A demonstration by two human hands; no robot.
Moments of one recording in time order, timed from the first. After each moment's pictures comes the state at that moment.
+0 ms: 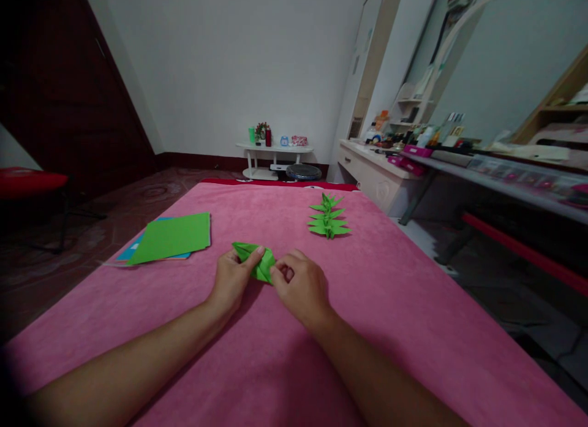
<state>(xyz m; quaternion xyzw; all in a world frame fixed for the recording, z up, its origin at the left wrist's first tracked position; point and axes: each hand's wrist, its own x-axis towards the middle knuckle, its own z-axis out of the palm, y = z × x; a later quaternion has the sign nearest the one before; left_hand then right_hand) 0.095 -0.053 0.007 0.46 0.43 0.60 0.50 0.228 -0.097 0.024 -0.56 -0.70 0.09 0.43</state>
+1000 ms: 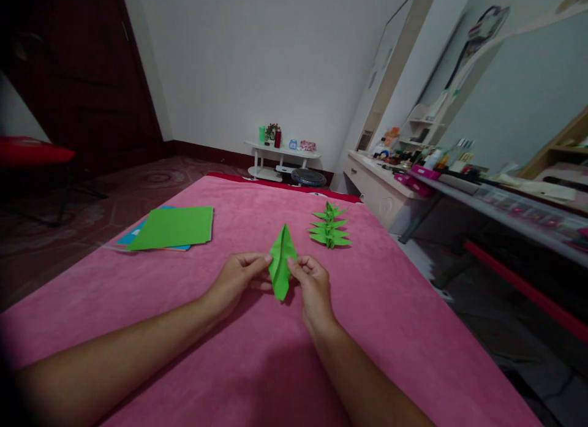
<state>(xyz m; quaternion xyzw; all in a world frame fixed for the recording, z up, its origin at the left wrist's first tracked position) 0.093 -0.070 0.029 0.45 0.31 0.46 0.70 0.237 -0.087 0.017 -0.46 -0.40 0.48 0.63</state>
